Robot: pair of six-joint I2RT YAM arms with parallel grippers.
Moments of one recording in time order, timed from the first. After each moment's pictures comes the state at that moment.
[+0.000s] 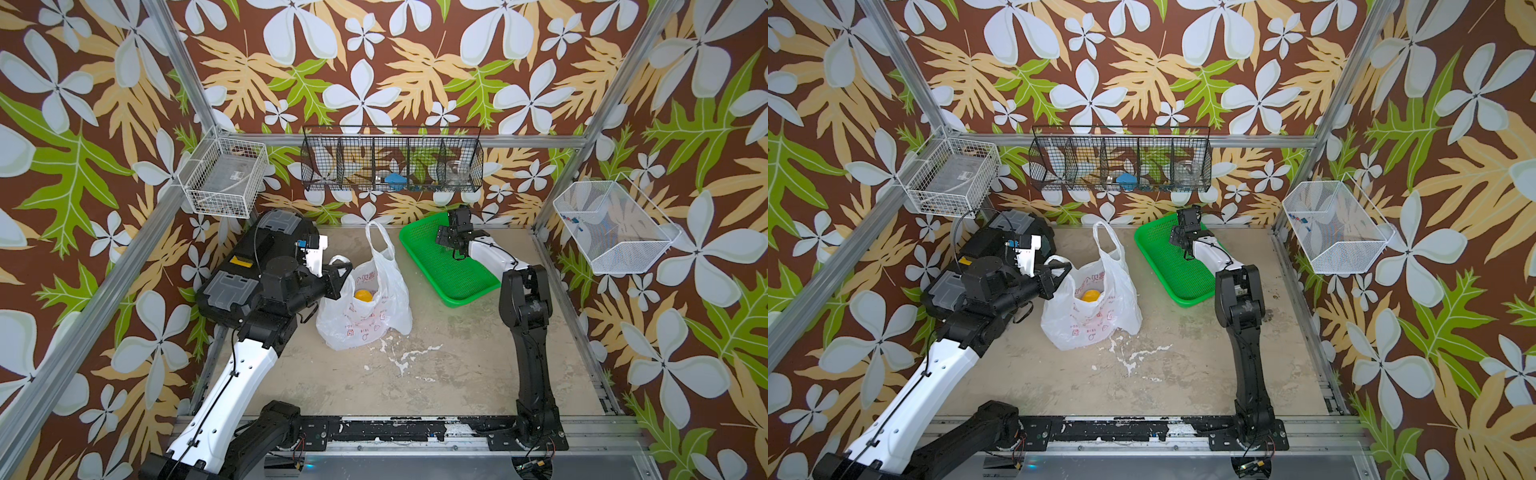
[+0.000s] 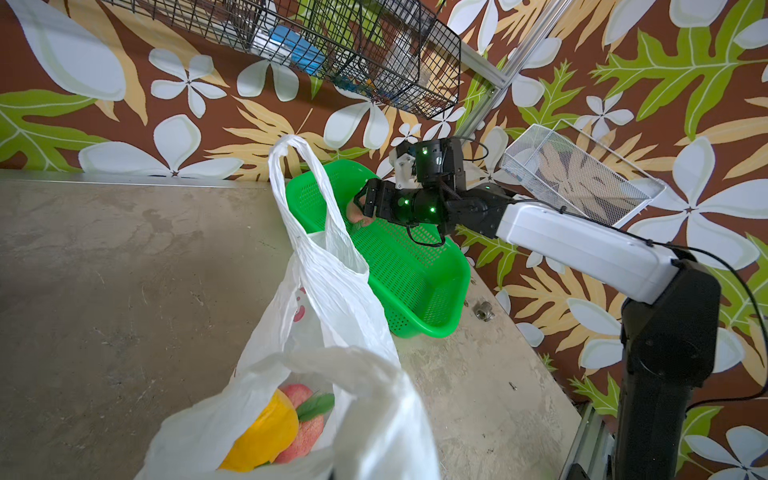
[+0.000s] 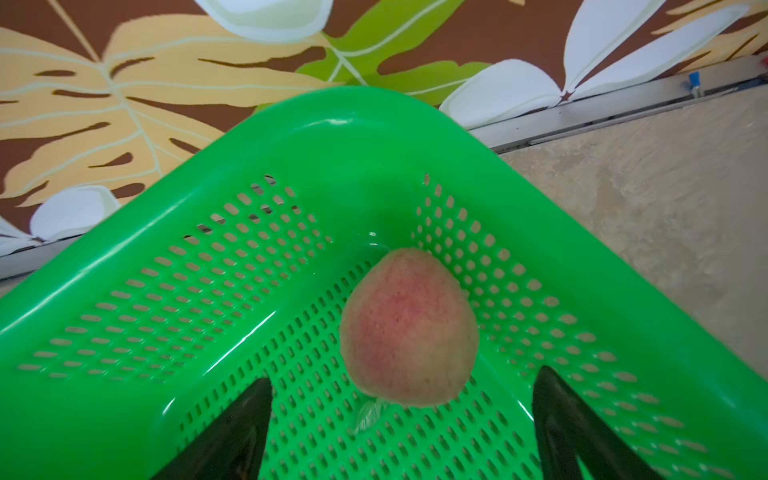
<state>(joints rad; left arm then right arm) -0.25 0.97 0.92 -0.19 0.46 -0.41 0.23 2.36 1.98 -0.38 0.25 0.40</state>
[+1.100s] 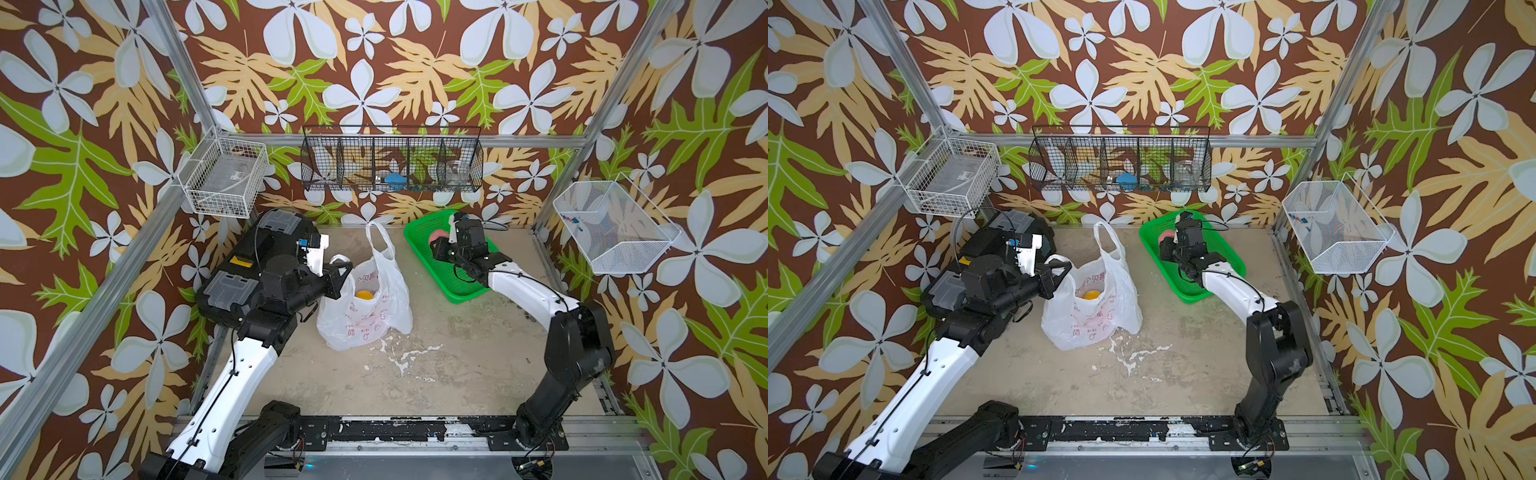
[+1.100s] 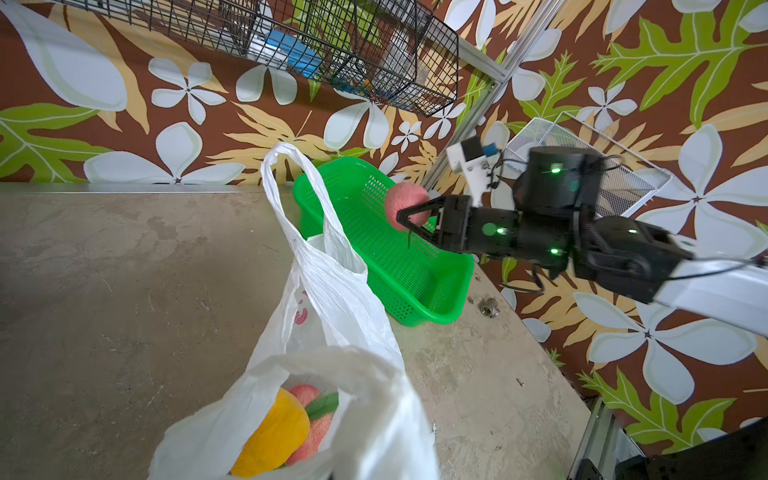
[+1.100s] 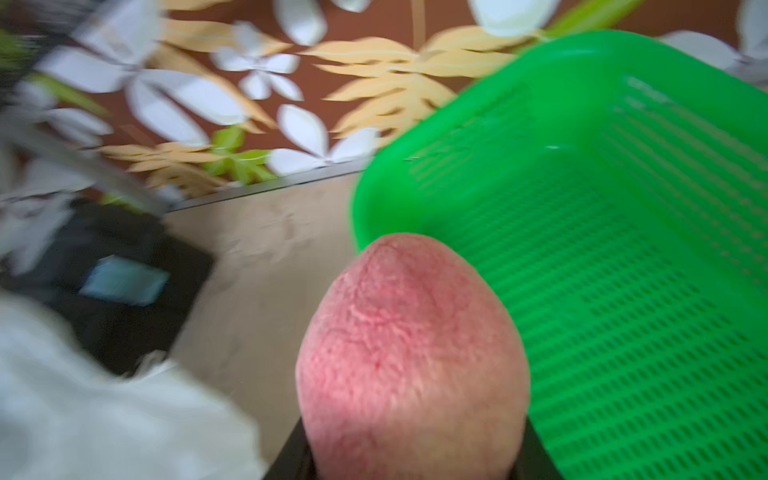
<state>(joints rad) -0.25 0.97 0.93 -0.21 0.45 -0.37 0.42 1.69 1.36 -0.17 -0.07 0.47</state>
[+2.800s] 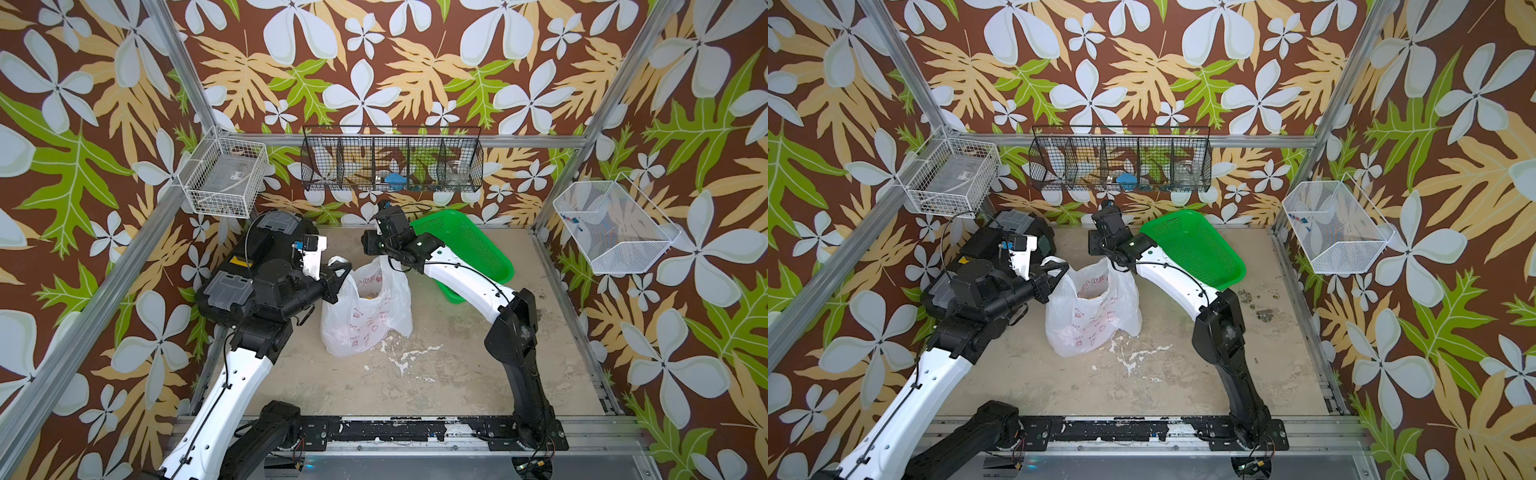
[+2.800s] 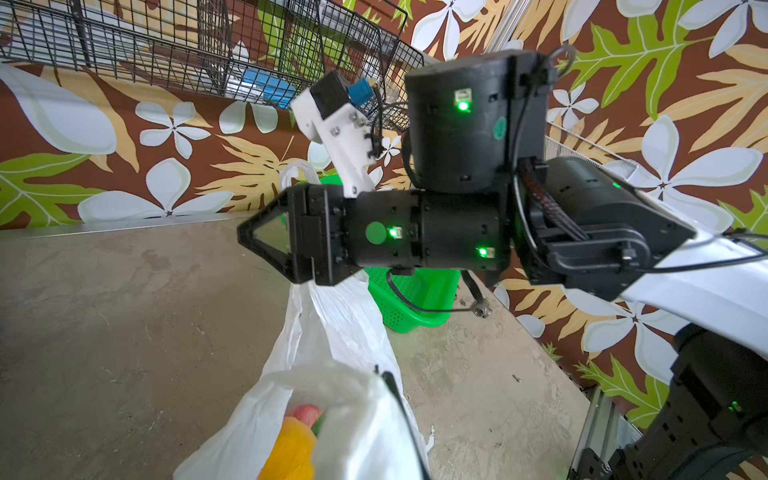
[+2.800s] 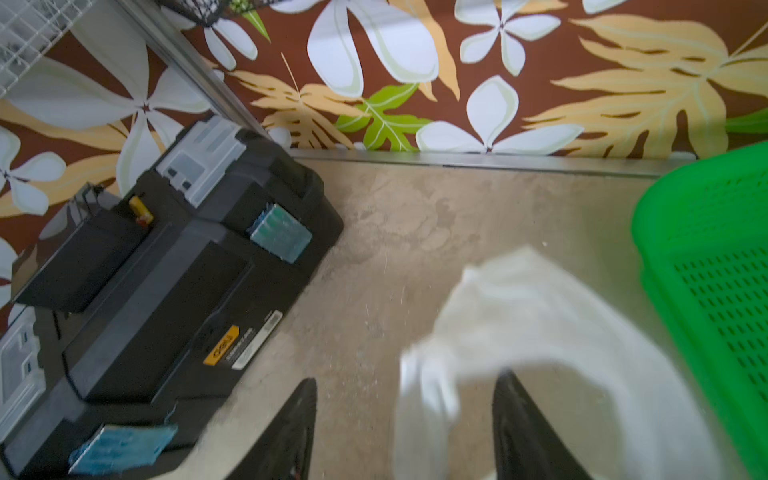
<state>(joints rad) -0.25 0.91 0.93 -0.21 0.48 -0.33 0.74 2.19 2.17 -0.54 0.14 0.48</state>
